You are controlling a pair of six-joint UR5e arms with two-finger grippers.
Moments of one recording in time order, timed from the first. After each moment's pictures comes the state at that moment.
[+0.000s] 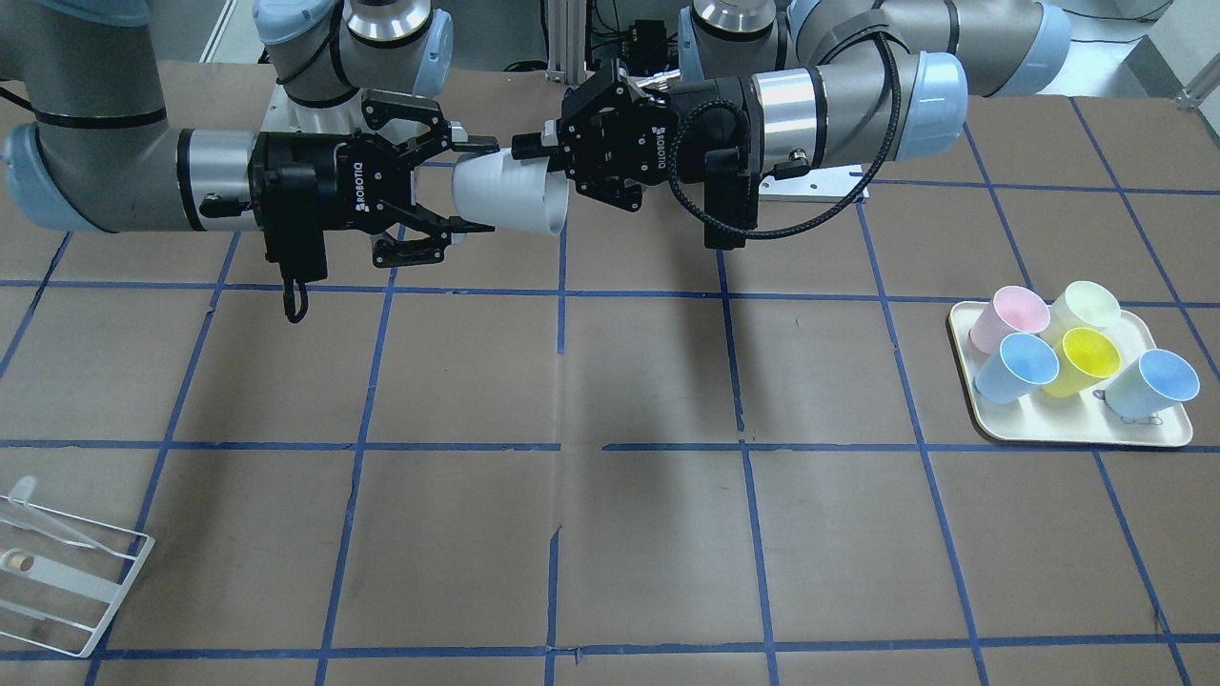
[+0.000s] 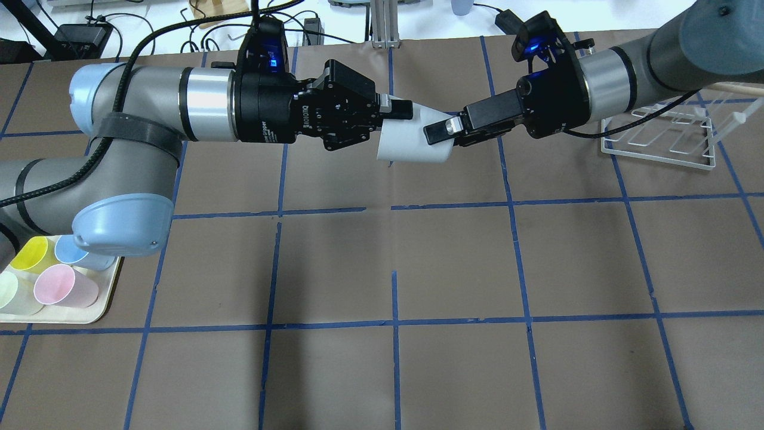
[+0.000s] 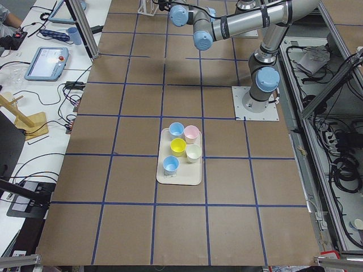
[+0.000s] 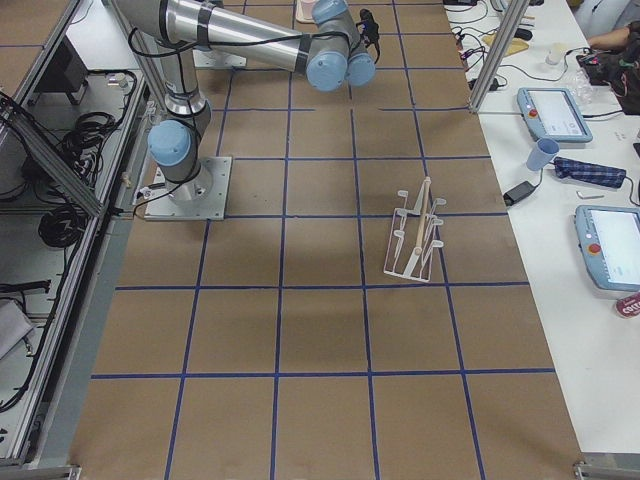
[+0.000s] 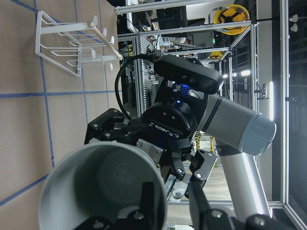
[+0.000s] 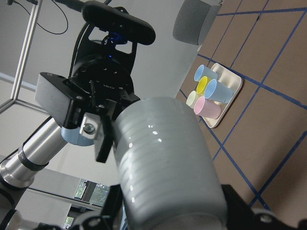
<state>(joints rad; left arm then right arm) -1.57 -1.57 -1.95 -1.07 0.18 -0.07 1.42 -1.42 1.62 -0.72 -0.39 -1.50</state>
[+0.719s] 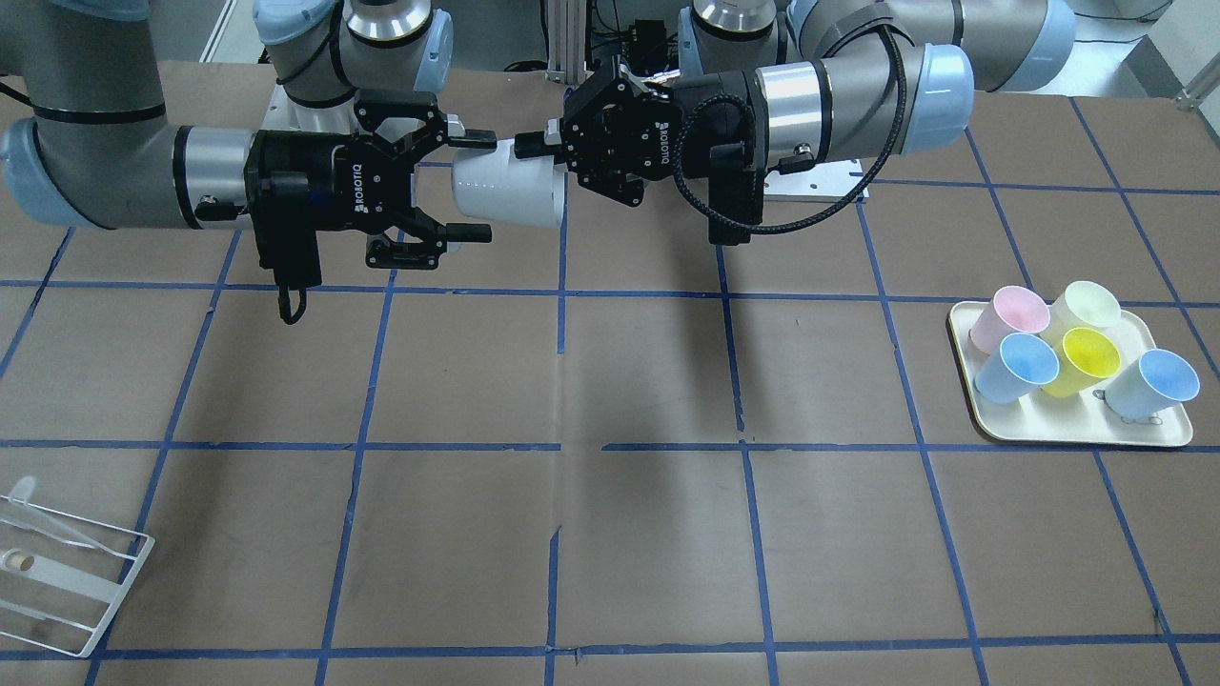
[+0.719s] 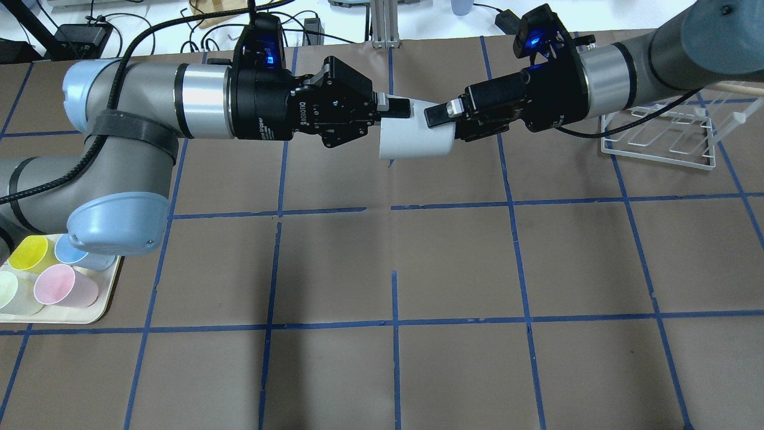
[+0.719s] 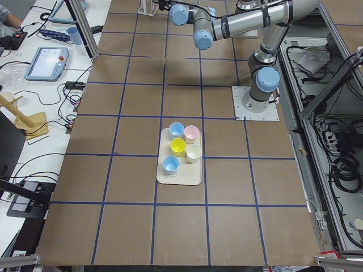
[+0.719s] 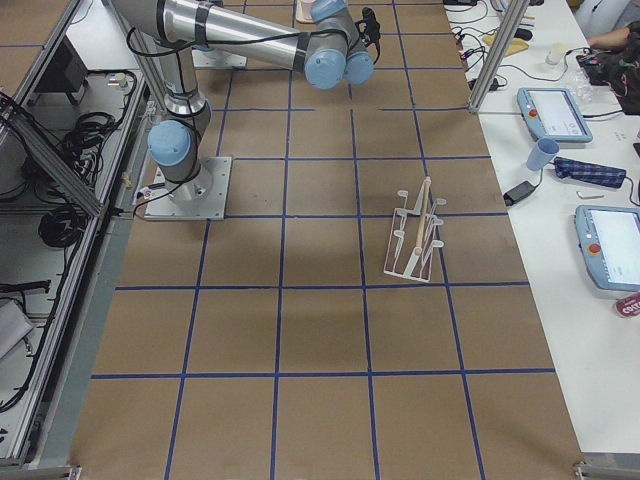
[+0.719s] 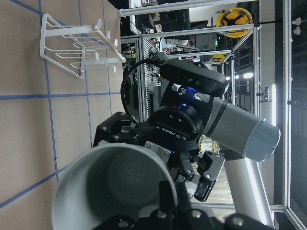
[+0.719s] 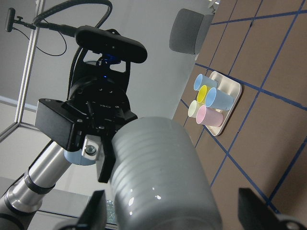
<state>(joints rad) -1.57 -1.56 -1.95 -1.07 0.18 -0.09 1.42 -1.43 1.62 -0.72 -0.34 -1.41</state>
